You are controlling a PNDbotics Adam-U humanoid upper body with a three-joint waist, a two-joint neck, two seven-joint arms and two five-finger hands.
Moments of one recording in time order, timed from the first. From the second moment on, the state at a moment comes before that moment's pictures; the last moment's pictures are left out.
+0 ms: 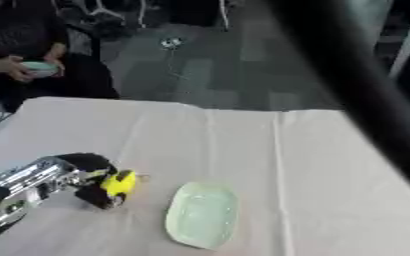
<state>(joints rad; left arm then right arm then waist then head) -0.21 0.98 -0.27 -1.60 -0.76 0.29 -0.55 -0.05 -0.28 0.15 -1.99 0.76 -0.61 -0.61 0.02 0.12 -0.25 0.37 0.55</state>
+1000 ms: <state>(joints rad) -0.22 1.10 -0.24 -1.83 -0.64 0.26 -0.48 -0.02 -0.26 0.16 -1.99 0.81 -0.61 -0.61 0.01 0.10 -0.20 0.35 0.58</state>
